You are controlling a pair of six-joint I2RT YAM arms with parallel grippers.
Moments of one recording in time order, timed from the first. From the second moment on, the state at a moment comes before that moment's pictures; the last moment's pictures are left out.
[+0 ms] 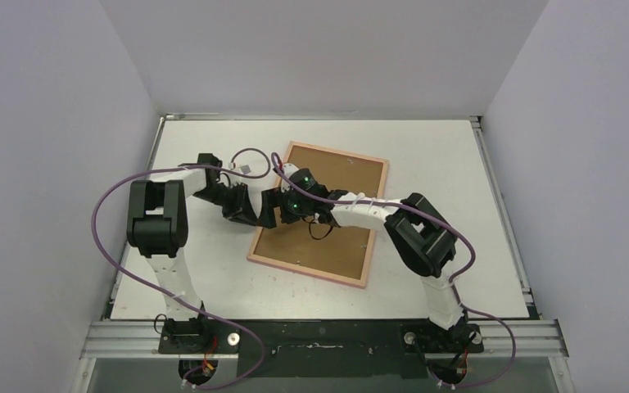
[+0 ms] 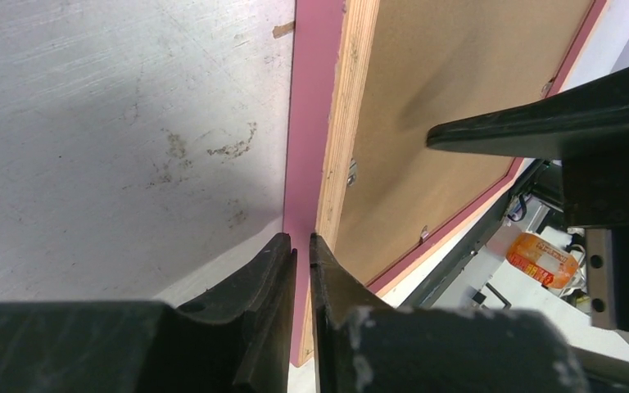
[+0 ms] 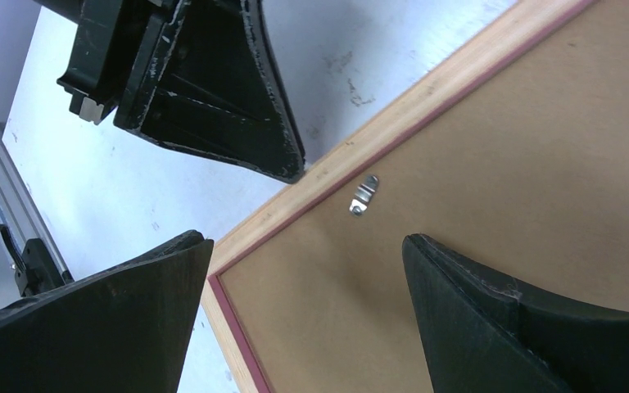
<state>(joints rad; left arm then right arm) -0.02 1.99 1.25 -0.74 0.74 0.01 0.83 2.03 1.35 0.04 -0.29 0.48</state>
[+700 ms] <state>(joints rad) 0.01 1.98 1.25 -0.77 0.82 0.06 0.86 2.09 1.39 0.12 -0.29 0.48</state>
